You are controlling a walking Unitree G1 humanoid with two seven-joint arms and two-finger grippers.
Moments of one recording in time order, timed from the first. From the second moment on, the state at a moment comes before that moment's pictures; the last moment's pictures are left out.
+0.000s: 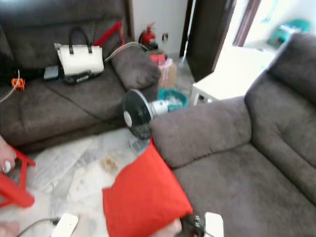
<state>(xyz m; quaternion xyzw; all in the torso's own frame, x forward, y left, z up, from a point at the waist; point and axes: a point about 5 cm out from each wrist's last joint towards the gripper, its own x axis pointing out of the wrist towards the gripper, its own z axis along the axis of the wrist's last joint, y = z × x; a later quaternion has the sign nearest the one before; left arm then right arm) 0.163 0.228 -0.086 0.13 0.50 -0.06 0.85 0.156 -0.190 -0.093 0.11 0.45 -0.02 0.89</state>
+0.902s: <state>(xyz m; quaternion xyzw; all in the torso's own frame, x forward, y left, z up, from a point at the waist) 0.169 0.226 -0.083 0.14 0.49 -0.05 0.86 0.150 -0.197 -0.094 0.10 0.45 -0.03 0.89</state>
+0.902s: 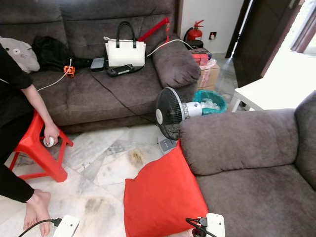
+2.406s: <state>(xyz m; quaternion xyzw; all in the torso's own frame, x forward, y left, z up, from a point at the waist) 0.239 0.208 0.093 0.15 -0.11 0.00 0.98 0.188 -0.217 -0.015 -0.04 0.06 -0.07 1.00</state>
